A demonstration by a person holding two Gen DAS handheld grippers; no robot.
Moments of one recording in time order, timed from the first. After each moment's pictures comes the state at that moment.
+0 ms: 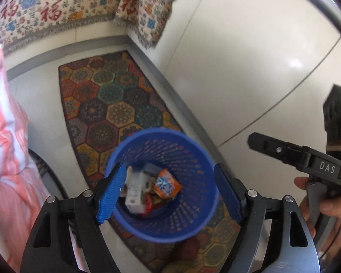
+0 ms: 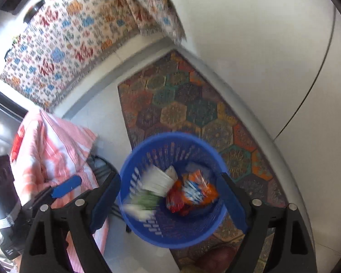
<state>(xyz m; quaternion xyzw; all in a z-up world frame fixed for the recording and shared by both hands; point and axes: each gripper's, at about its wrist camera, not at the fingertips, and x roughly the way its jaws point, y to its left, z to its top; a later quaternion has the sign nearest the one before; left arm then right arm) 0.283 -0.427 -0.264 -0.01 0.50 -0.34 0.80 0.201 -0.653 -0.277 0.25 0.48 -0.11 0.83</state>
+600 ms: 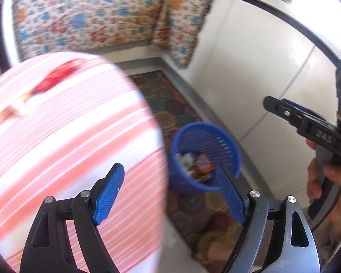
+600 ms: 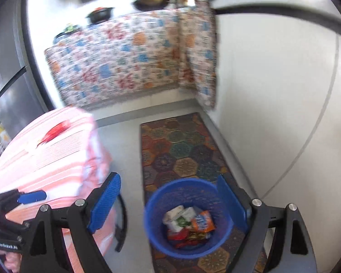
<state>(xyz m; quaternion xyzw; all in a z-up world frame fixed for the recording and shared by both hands) 0.206 -0.236 -0.183 0.03 0.46 -0.27 0.85 0.169 -0.501 -0.157 0.07 0.36 -0.09 0.92</state>
